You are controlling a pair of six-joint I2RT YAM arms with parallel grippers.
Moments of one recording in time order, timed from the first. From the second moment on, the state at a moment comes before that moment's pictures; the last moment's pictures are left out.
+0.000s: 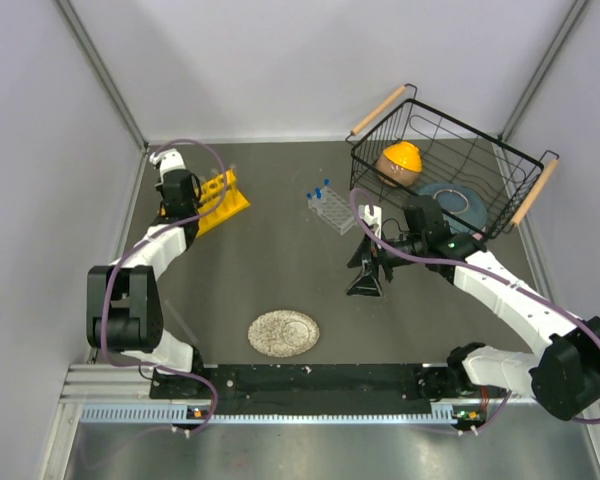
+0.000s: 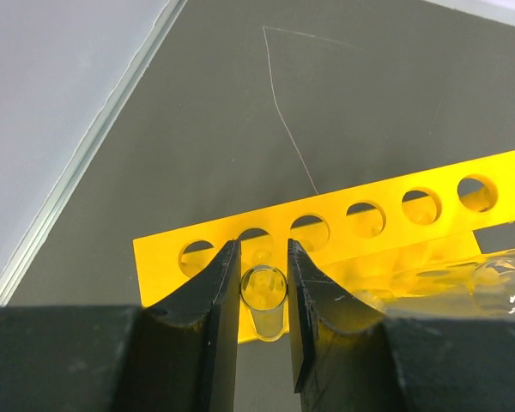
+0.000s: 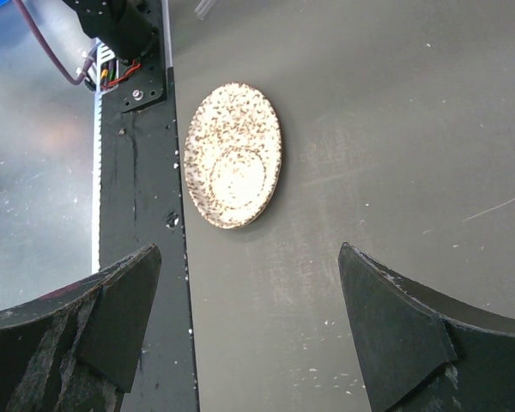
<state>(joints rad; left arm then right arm) -0.01 1.53 0.93 0.19 -0.41 -0.16 0.50 1.17 0.87 -0.42 -0.94 -0.26</state>
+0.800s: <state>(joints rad) 0.01 1.18 0.90 -0.02 -0.39 -0.23 0.42 1.11 0.87 -0.49 -0.92 -0.37</state>
